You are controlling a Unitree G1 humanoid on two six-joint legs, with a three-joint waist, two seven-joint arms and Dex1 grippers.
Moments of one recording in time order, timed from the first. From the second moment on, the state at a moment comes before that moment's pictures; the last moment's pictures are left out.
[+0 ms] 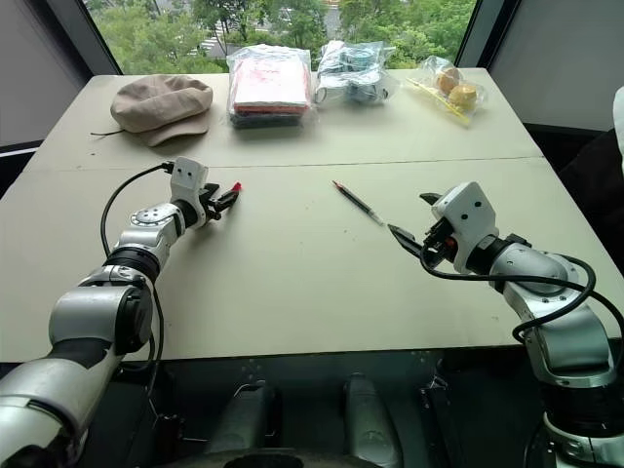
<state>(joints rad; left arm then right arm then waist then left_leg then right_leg) -1.00 0.38 0.13 1.29 -0.02 -0.08 -0.54 -0.16 -0.73 -0.18 -0.44 0.33 0.54 0.63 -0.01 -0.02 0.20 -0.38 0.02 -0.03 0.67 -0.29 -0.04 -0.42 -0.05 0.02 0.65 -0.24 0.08</state>
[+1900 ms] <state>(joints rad) -0.74 0.38 0.09 0.65 -0.10 0.10 -0.86 -0.45 -0.63 -0.06 -0.02 0.31 0.41 0.74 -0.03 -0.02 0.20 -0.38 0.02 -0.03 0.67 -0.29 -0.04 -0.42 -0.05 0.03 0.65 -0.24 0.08</state>
